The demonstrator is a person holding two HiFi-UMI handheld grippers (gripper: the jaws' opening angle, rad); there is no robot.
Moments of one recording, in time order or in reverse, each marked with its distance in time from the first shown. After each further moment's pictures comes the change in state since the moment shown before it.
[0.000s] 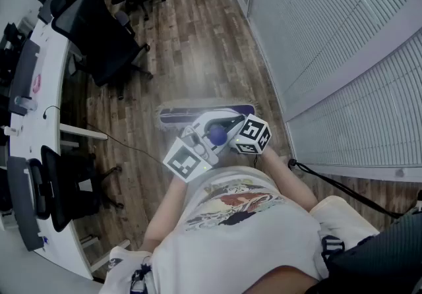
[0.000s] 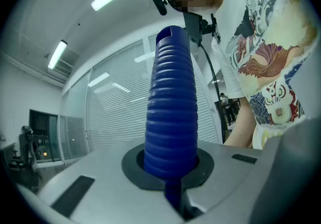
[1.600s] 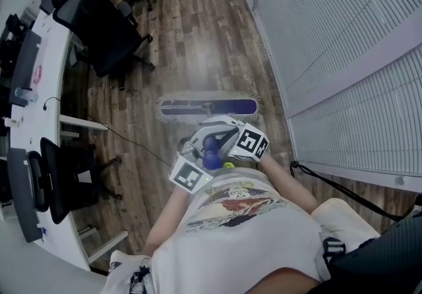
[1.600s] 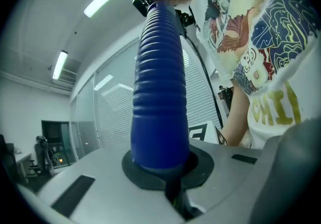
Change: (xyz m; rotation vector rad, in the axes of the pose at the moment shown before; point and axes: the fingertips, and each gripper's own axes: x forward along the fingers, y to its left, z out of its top) left arm -0.009 -0.025 -0.046 0.030 0.052 0.115; right arm 0.001 0.024 -0.024 -0.119 0.032 0.078
